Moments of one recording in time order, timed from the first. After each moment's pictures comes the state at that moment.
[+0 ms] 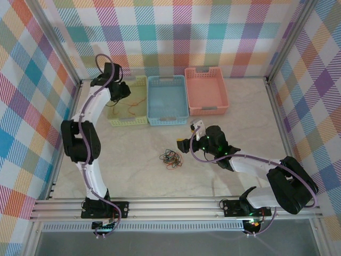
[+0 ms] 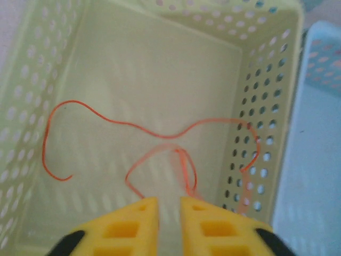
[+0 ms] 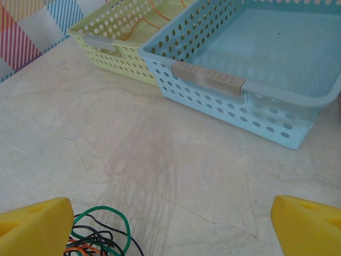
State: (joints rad) left arm -0.10 1.92 1.78 -0.76 0.00 -0.50; right arm 0.66 1.33 0.52 0.40 -0.19 0.17
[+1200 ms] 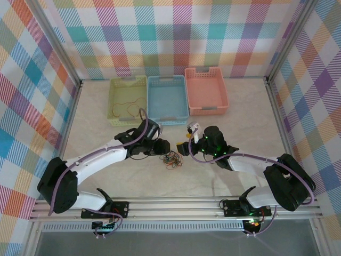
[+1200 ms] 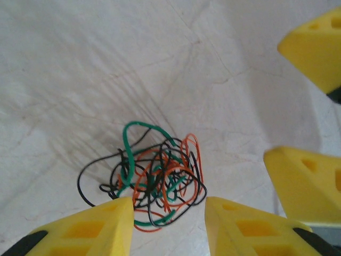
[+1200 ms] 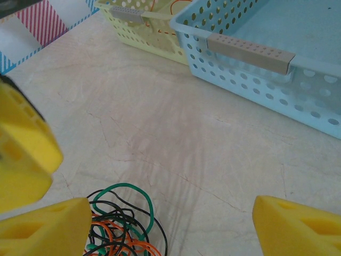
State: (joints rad) left arm -0.74 1.36 0.90 -0.49 0.17 -0.71; right arm 0.66 1.36 0.52 0.39 -0.30 0.14
